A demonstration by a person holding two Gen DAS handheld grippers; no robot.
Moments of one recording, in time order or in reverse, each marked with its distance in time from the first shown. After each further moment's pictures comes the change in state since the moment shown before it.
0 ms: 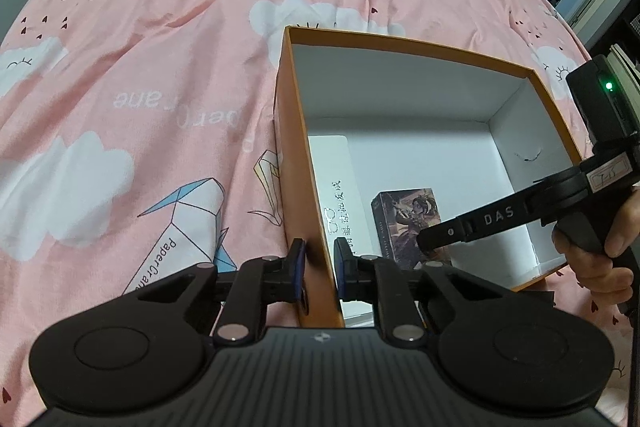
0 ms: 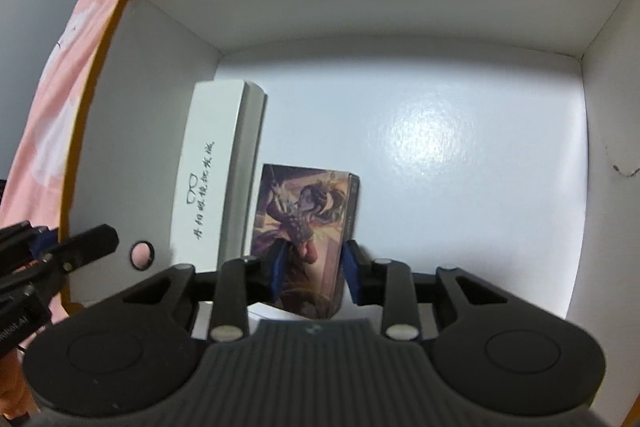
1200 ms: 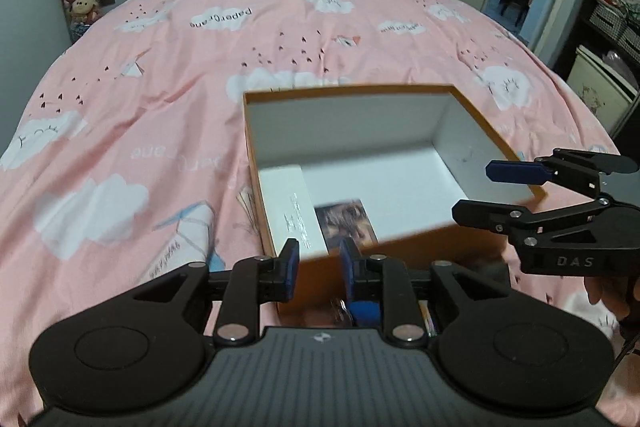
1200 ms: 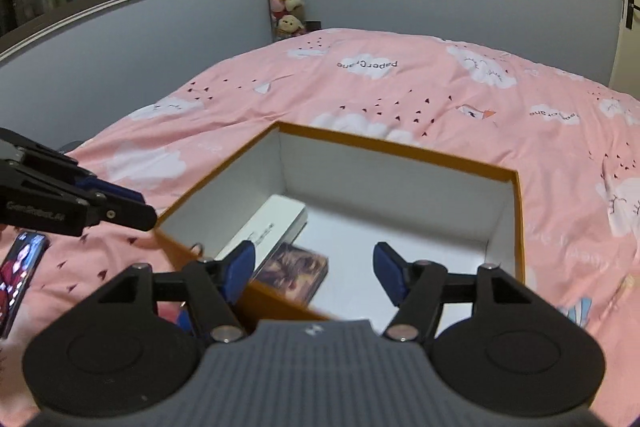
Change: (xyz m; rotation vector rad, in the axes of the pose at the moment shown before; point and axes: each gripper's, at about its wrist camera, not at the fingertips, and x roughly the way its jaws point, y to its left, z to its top) left arm -0.082 -0.045 -0.062 0.142 -0.214 0.011; right arm -0.114 0.040 -0.149 -0.425 -0.705 -0.108
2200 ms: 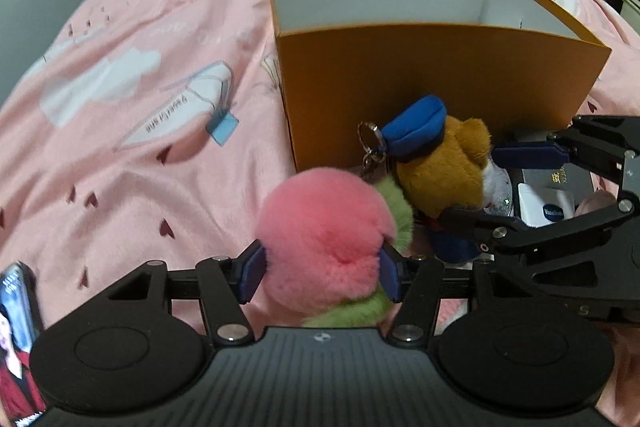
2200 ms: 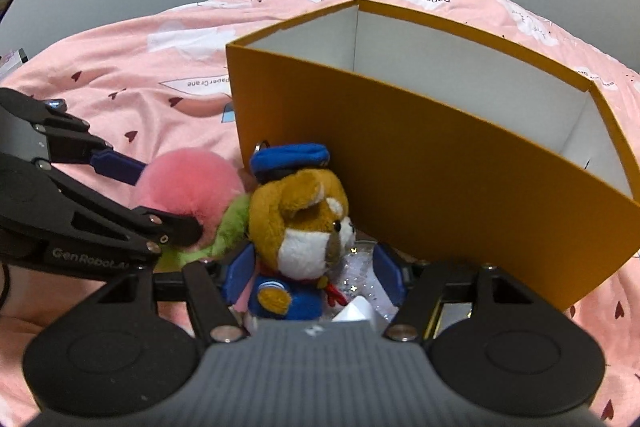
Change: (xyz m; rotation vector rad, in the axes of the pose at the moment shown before) left arm 0.052 -0.010 -0.095 -0.012 0.147 0.159; right arm 0.046 0.070 -0.086 -0.114 0.163 0.022
